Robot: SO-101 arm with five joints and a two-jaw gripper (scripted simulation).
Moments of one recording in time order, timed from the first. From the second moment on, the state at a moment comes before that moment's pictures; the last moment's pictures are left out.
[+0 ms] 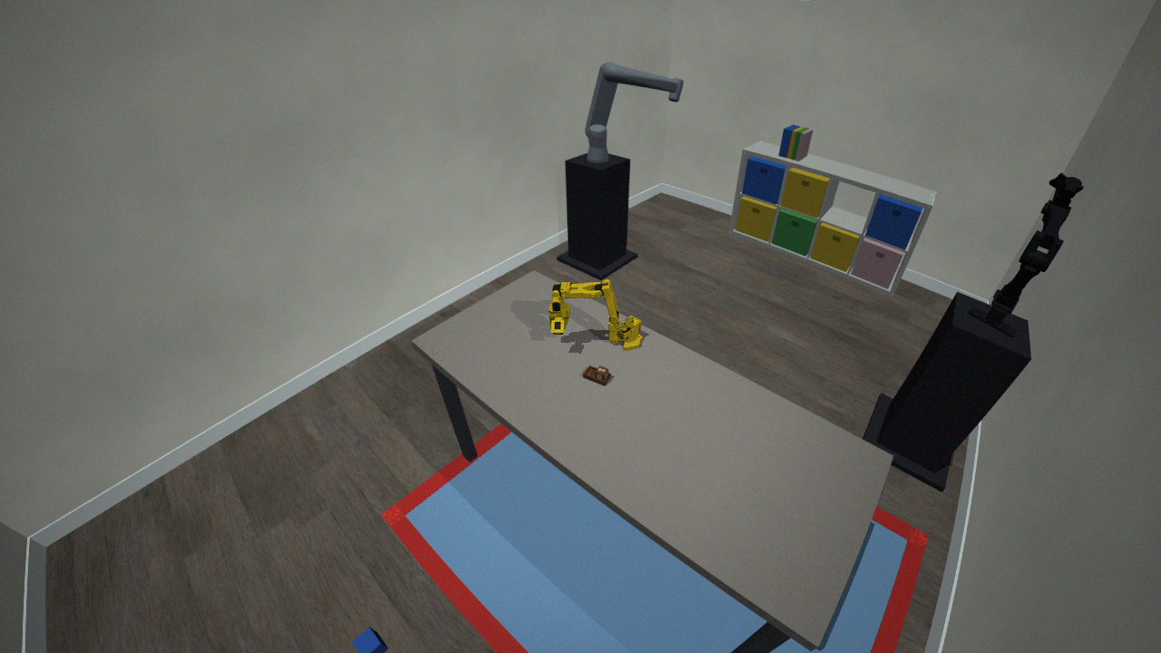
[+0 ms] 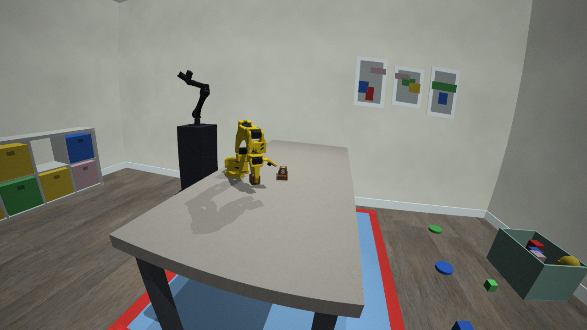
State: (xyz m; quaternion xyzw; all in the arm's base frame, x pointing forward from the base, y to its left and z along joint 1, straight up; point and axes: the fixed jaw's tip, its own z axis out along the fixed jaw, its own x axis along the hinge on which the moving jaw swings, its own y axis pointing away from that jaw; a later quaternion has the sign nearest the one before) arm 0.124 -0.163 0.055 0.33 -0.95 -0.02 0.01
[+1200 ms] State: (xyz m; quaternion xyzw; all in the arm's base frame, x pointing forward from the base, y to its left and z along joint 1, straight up) arm 0.111 -0.146 0.062 0.32 -0.95 -0.02 0.01
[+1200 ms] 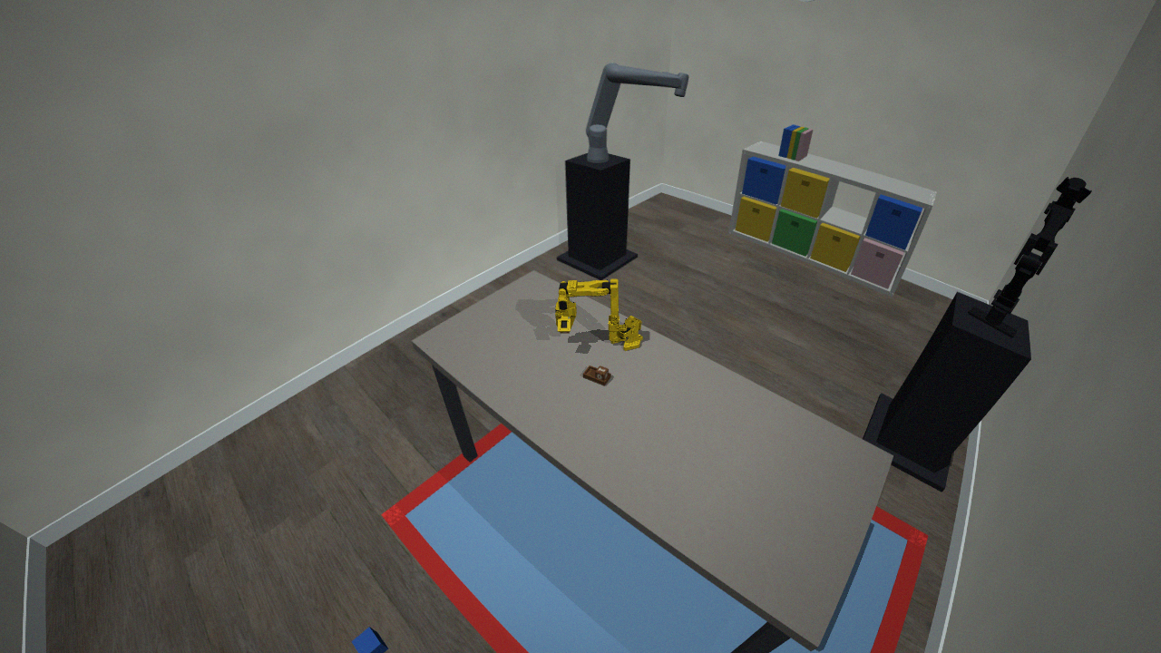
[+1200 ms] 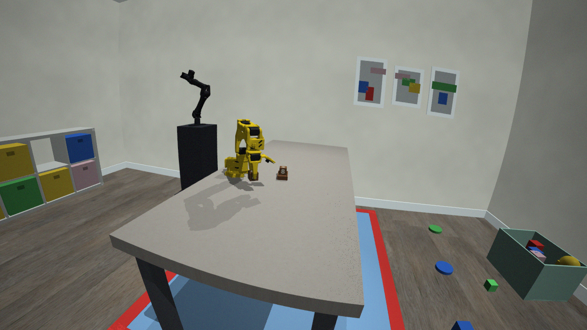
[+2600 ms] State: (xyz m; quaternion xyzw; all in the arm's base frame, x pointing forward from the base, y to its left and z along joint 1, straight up) arm 0.081 -0.117 0.057 0.30 -0.95 0.00 0.00
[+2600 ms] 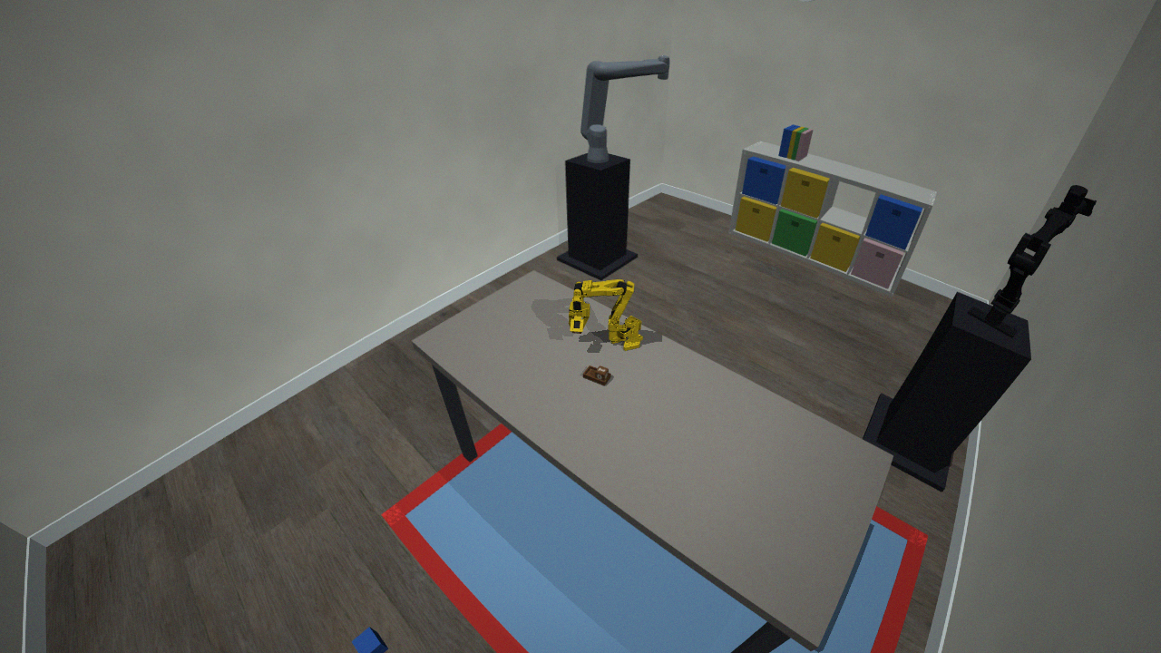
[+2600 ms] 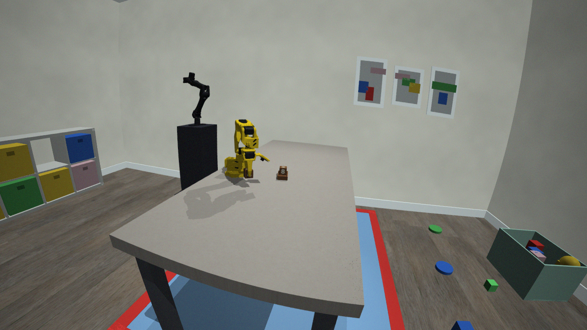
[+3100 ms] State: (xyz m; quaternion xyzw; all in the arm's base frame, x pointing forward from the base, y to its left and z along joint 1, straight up) arm 0.081 -0.117 0.057 0.30 -0.95 0.00 0.00
